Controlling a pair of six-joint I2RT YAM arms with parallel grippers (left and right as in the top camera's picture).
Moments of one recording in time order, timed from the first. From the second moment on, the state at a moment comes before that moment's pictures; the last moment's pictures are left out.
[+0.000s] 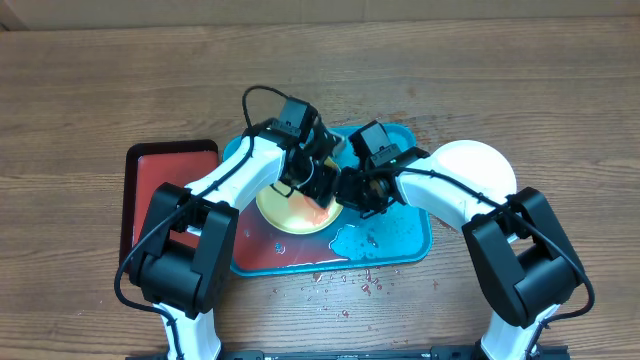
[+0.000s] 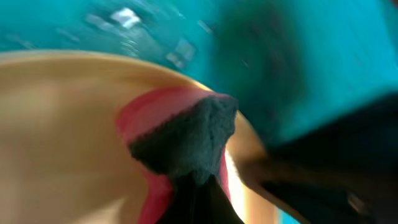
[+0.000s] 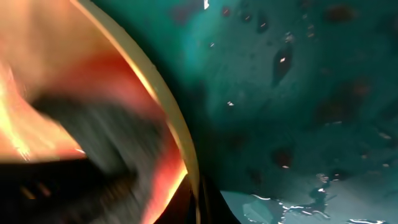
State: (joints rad) left arm -0.41 1.98 1.29 -0.69 0.43 0.13; right arm 0.54 1.92 1.14 -0.48 -0.35 0.77
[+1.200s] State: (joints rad) left arm -0.43 1.97 1.31 -0.94 -0.48 -0.56; right arm 0.56 1.92 1.14 -0.46 -0.36 0.76
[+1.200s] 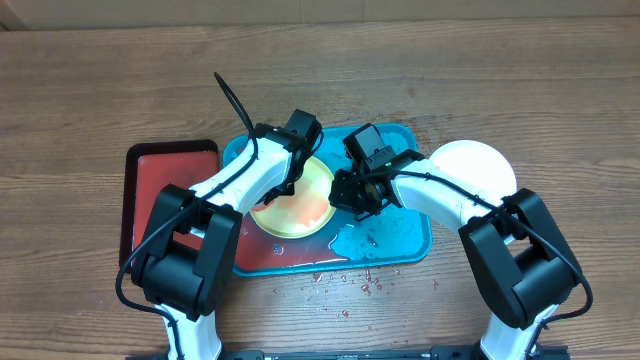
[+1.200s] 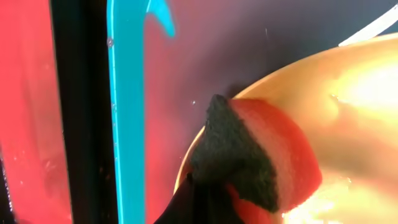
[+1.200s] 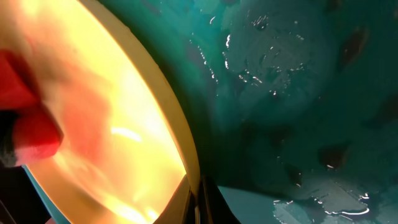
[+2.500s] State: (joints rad) left arm -0.38 1.98 1.67 -1.10 -0.12 -0.54; right arm 0.83 1.55 1.16 -1.09 0.63 0.86
